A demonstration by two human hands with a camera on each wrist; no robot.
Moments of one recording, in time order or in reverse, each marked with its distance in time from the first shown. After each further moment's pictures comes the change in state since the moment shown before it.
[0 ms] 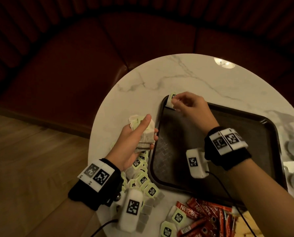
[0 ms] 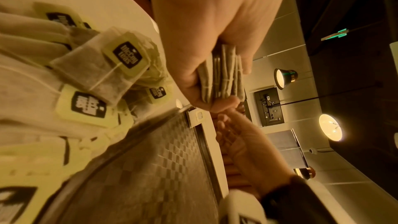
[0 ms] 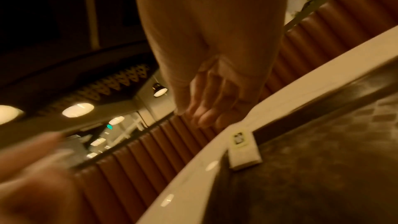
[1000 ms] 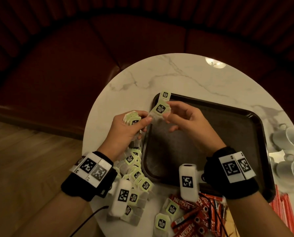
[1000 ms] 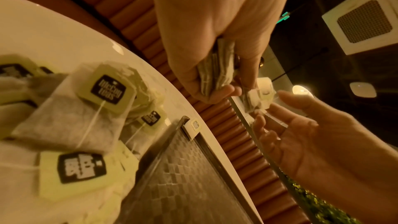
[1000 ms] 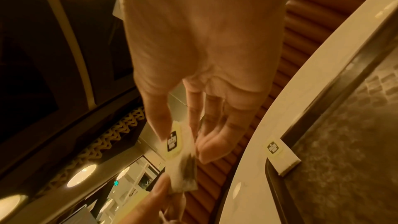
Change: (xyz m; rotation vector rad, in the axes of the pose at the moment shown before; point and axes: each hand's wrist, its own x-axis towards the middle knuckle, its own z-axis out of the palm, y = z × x) left_hand -0.003 0.005 0.001 0.233 -0.060 0.320; right_hand -0.074 -0.028 -0.005 0.336 -0.148 -0.007
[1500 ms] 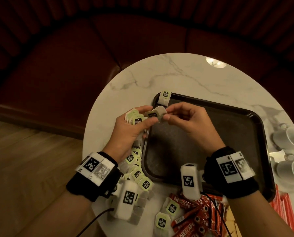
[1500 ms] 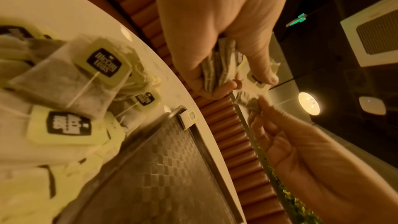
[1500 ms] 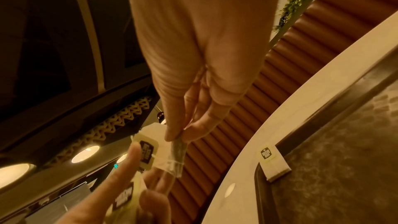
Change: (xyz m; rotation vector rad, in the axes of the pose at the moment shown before) left_hand -0.002 -0.002 0.011 -0.129 0.002 0.004; right_hand -0.003 0.003 -0.003 -0.114 0.060 -0.079
